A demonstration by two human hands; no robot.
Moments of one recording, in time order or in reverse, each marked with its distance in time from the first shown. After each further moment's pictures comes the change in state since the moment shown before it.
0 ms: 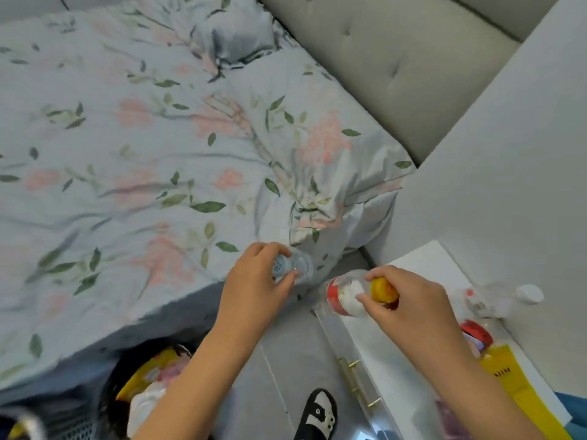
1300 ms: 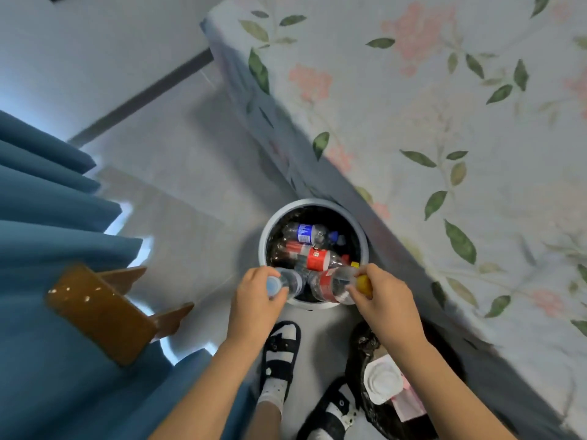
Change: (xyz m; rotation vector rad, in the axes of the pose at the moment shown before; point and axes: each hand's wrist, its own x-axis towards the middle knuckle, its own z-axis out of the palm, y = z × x) left_hand -0.454 -0.617 -0.128 -0.409 0.703 -1.361; right_hand -0.193 -0.500 0.618 -0.426 -0.879 -0.985
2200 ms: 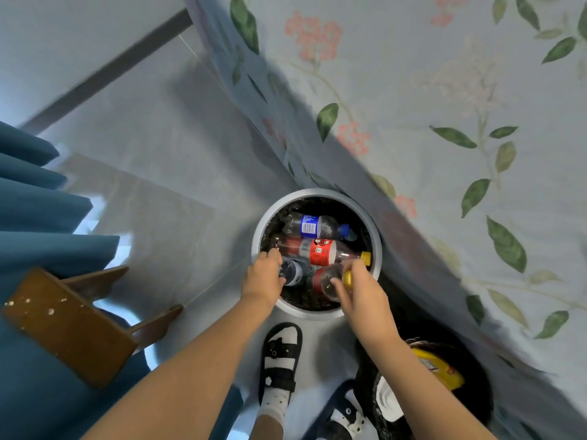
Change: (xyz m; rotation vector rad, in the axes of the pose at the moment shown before) left_hand 0.113 -0.054 0.087 0.331 -0.275 -0.020; right_hand 0.063 0.028 0.101 0.157 0.001 -0.012
